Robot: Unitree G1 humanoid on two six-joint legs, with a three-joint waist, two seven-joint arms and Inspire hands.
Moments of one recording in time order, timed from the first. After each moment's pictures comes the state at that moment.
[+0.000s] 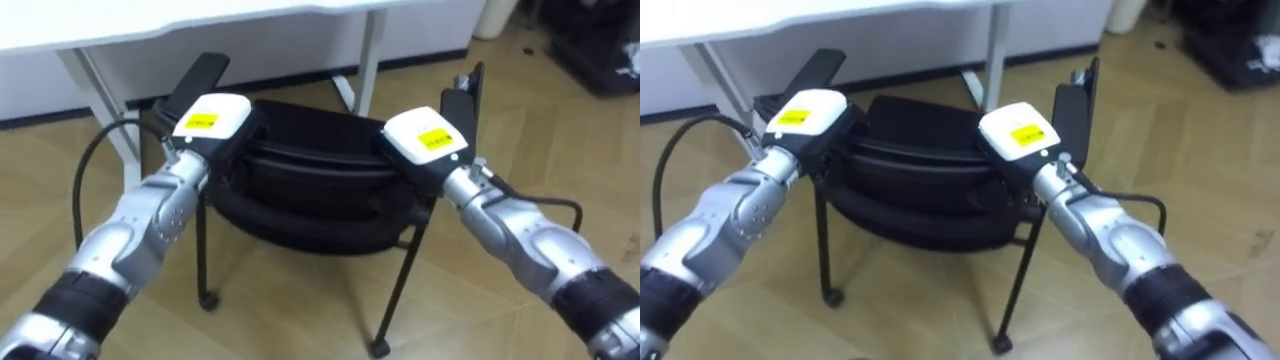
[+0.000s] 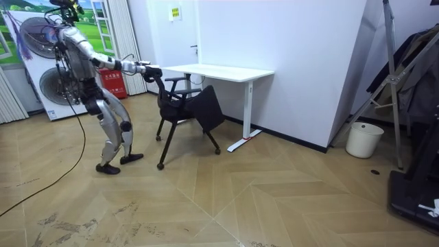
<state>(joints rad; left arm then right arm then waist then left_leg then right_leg) -0.45 0.46 -0.38 0.42 0.80 -0.02 -0.02 -0.51 -0.50 0.58 0.58 -0.87 -0.17 -0.18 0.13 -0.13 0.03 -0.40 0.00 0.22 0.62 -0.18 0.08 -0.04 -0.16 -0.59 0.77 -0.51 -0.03</state>
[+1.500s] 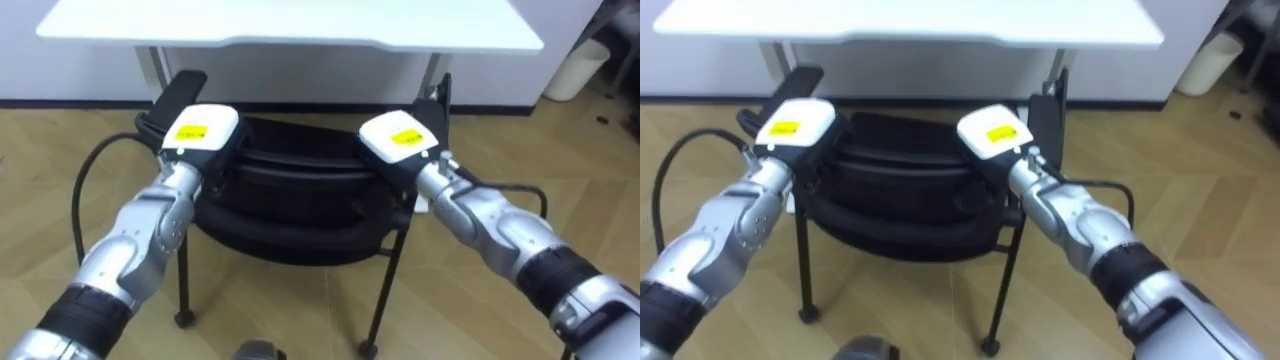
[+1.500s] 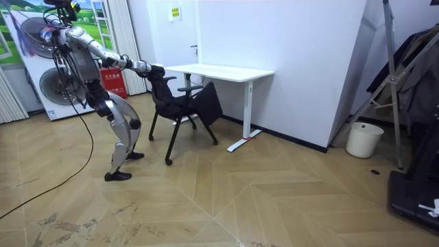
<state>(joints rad) -0.36 0.44 -0.36 0.42 0.86 0.04 0.03 -0.58 -0.42 0.65 0.72 -0.90 -0.17 -0.14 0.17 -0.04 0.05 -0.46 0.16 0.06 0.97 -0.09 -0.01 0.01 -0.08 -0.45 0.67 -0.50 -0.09</state>
